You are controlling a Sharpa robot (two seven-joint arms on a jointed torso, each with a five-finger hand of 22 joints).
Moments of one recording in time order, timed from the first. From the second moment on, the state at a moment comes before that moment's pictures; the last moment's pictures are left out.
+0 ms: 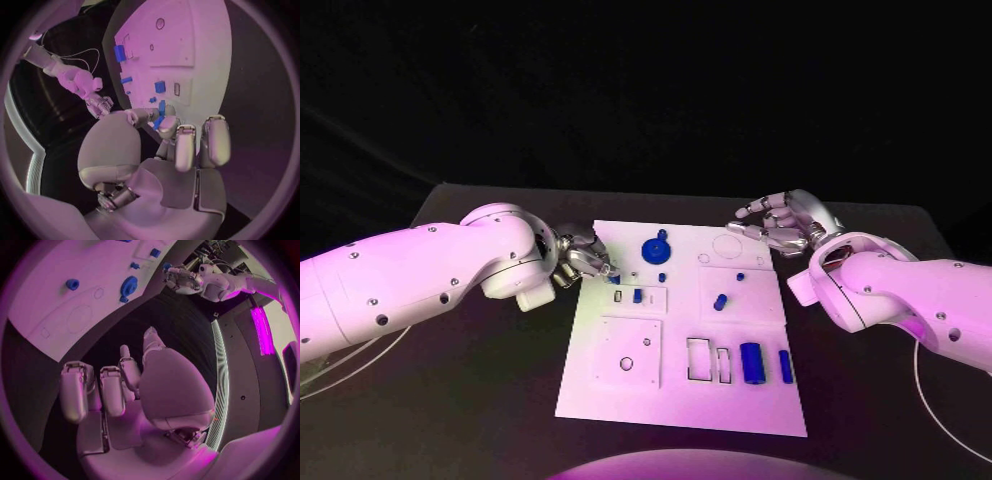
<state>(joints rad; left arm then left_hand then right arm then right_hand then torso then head) 1.25 -0.85 -0.03 1.60 -0.89 0.04 -0.51 1.10 -0.18 0.85 0.16 0.23 0.76 0.09 0.89 0.69 1.27 0.00 1.29 0.98 1.47 -0.05 1.54 1.31 0.07 1.36 0.05 1.47 1.30 1.25 -0.93 -0.17 1.63 -0.75 -0.69 0.00 1.37 -0.10 -0.03 0.29 0.06 0.90 0.15 0.24 0.34 1.35 0.07 1.29 1.28 1.46 0.00 1.50 1.31 0.02 1.47 0.10 1.41 1.31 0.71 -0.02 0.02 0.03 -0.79</state>
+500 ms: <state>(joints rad) 1.21 -0.85 -0.05 1.64 -1.04 -0.03 -0.48 1.09 -0.19 0.85 0.16 0.24 0.77 0.09 0.89 0.68 1.27 -0.01 1.29 0.98 1.47 -0.06 1.54 1.31 0.07 1.37 0.05 1.47 1.31 1.24 -0.93 -0.17 1.63 -0.75 -0.69 0.00 1.37 -0.10 -0.03 0.29 0.06 0.90 0.15 0.24 0.34 1.35 0.07 1.29 1.28 1.46 0.00 1.50 1.31 0.02 1.47 0.10 1.41 1.31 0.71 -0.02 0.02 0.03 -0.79</state>
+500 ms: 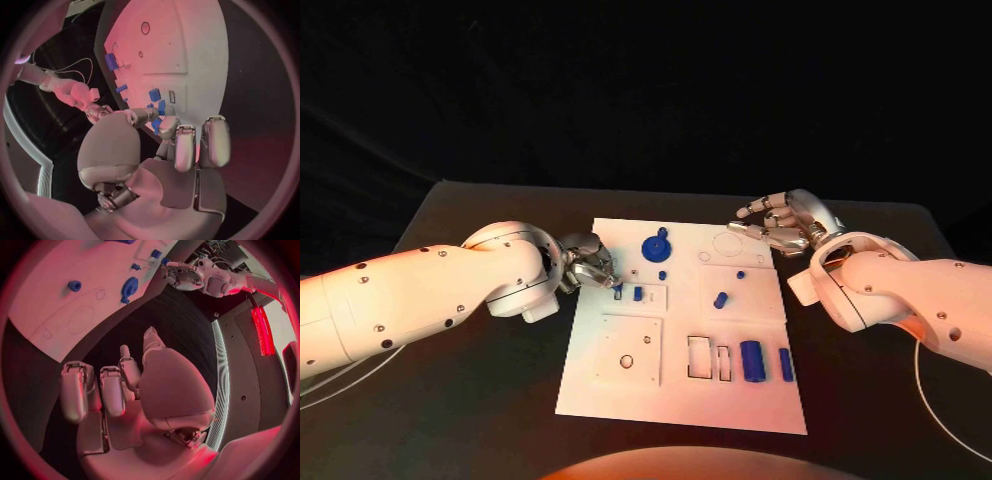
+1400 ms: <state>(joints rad) 1.20 -0.84 -0.06 1.64 -1.16 -0.03 -0.48 1.08 -0.19 0.85 0.16 0.24 0.77 0.08 0.89 0.68 1.27 -0.01 1.29 0.98 1.47 -0.06 1.54 1.31 0.07 1.37 0.05 1.47 1.31 1.24 -0.93 -0.17 1.63 -0.75 -0.69 0.00 1.37 -0.10 -0.03 0.29 0.06 0.90 0.15 0.24 0.34 1.35 0.07 1.29 1.28 1.46 0.00 1.50 1.31 0.02 1.47 0.10 1.41 1.31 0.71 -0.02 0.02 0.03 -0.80</state>
